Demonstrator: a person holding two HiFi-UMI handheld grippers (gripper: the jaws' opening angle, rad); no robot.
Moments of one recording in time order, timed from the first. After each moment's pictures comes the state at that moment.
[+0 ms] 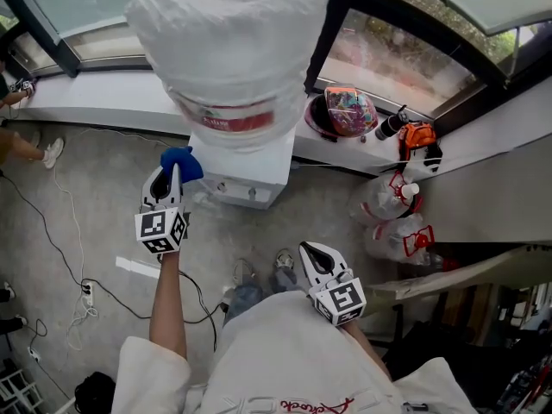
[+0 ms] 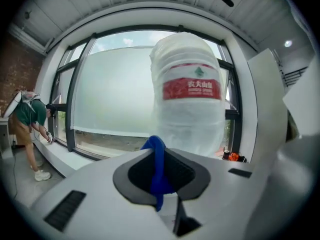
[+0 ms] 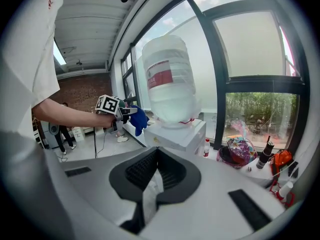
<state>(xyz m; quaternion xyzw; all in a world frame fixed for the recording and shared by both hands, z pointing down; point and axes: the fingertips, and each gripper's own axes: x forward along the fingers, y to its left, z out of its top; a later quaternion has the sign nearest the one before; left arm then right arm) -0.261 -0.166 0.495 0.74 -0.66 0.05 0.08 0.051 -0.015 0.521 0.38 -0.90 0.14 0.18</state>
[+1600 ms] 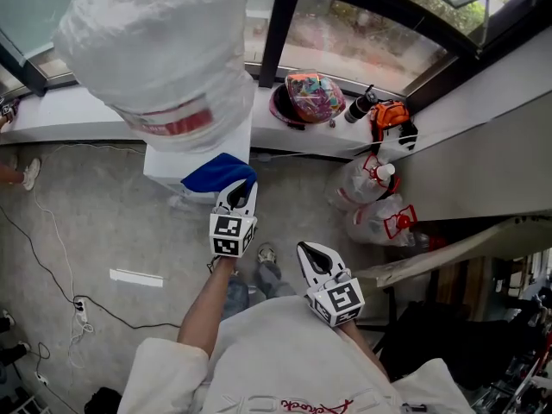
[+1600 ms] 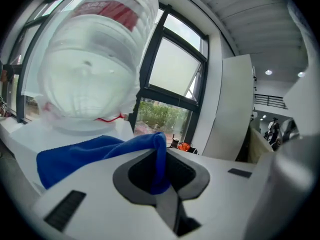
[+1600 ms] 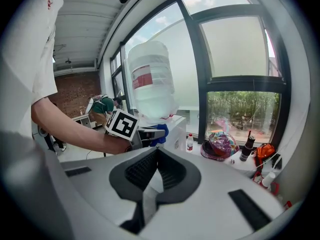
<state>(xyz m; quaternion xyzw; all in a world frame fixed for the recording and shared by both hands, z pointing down) 0.036 -0.167 0.591 0.86 -0.48 0.08 0.17 0.133 -0.007 0.526 0.44 -0.87 0.15 0.18</state>
